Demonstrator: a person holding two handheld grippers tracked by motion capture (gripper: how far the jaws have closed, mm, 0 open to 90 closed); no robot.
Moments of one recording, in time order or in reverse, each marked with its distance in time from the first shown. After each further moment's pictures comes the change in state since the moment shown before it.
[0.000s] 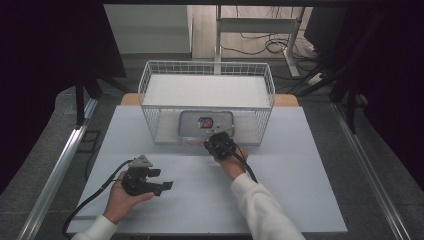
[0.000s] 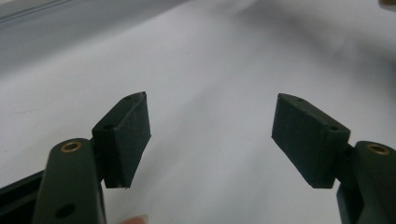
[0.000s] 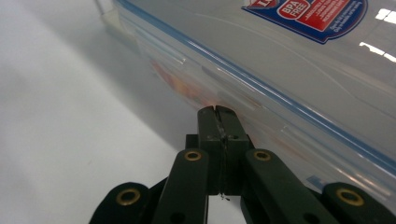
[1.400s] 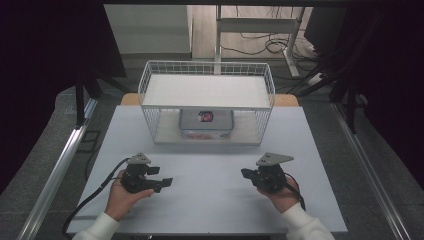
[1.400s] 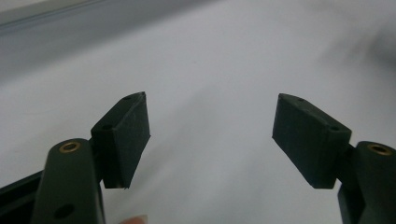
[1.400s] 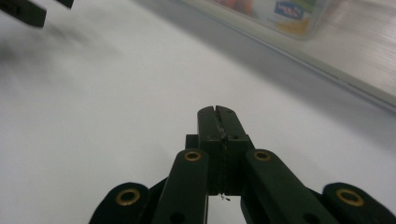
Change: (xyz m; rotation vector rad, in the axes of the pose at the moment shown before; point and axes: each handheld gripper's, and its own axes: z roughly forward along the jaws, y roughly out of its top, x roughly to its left) left arm 0.005 0.004 -0.002 -0.027 0.015 -0.052; right arm -0.022 -0.093 -0.141 -0.031 0.095 0.003
